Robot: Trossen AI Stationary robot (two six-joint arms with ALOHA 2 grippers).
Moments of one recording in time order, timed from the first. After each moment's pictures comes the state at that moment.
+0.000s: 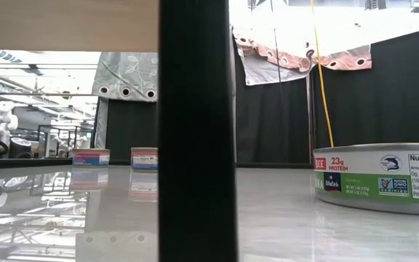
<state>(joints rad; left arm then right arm) -0.35 1.23 1.01 -0.92 0.82 -0.57 -0.10 1.34 1.41 -0.09 -0.18 0.94</state>
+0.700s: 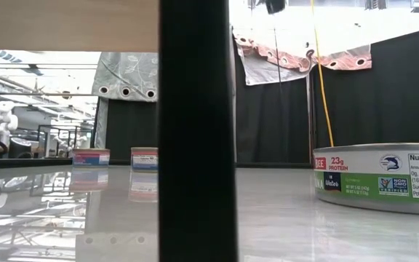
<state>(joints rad) -0.30 1.11 1.17 -1.21 0.60 -0.72 -0.19 1.34 1.41 -0.23 -0.08 1.10</state>
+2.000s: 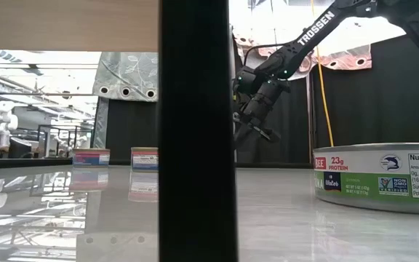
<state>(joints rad) 0.19 1.09 1.36 -0.90 -0.04 -0.56 -0.66 1.99 1.41 -0.44 -0.31 0.69</state>
